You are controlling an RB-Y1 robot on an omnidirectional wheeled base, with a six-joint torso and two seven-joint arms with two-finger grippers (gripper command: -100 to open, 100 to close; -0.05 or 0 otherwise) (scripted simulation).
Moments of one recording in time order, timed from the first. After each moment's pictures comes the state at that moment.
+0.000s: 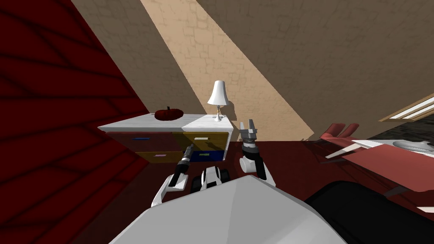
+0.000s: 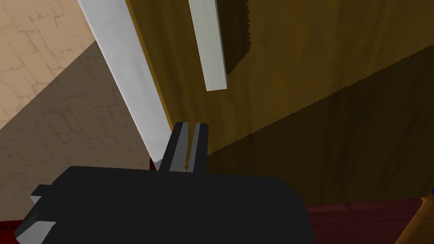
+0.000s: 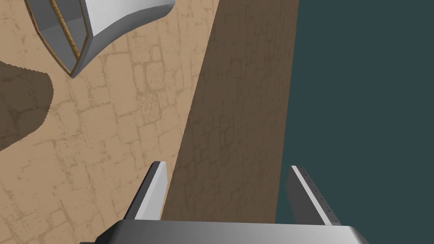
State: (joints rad) left arm 0.25 0.12 -0.17 -1.57 -0.13 -0.25 -0.01; right arm 0.47 -0.02 0.01 -2.31 -0.01 -0.54 -0.08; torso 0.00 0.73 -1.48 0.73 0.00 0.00
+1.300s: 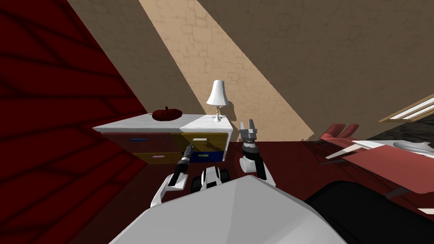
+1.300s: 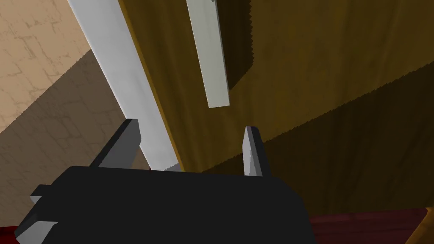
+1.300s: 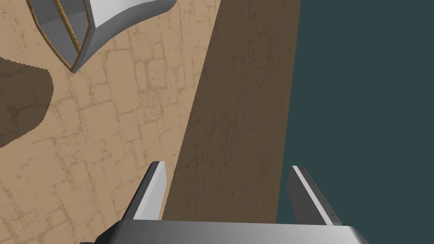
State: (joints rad) left arm 0.25 0.12 -0.17 -1.59 -0.13 -0.22 -0.01; right arm 0.47 -0.02 0.01 -2.31 -0.01 -0.54 -0.08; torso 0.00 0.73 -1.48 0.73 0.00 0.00
